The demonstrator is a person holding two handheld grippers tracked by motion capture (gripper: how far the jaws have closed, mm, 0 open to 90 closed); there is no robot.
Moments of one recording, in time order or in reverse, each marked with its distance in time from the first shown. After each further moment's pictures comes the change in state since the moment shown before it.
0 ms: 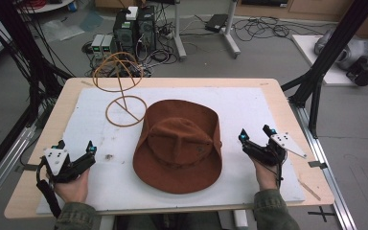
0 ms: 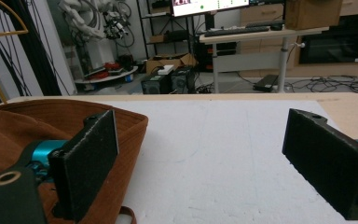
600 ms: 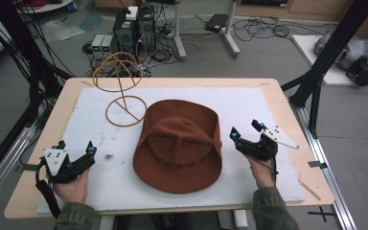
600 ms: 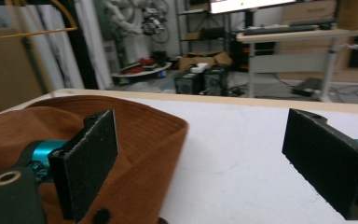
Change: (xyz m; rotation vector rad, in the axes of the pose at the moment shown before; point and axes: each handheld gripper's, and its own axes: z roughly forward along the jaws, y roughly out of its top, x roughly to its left) left arm 0.001 -0.001 0.000 0.004 -0.013 -0.010; right arm 0.012 0.006 0.018 0.018 0.167 -0.023
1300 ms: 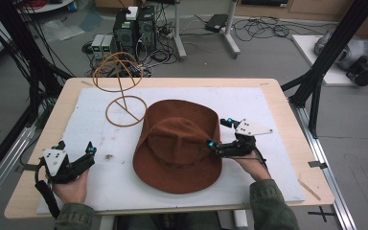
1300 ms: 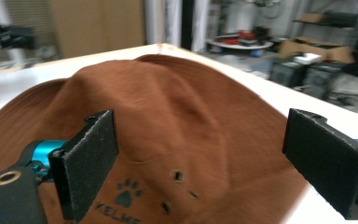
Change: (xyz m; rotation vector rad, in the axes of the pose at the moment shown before) left arm 0.002 -0.001 -0.001 0.003 -0.006 -0.005; right arm 0.031 0.003 0.045 0.149 0.456 -0.223
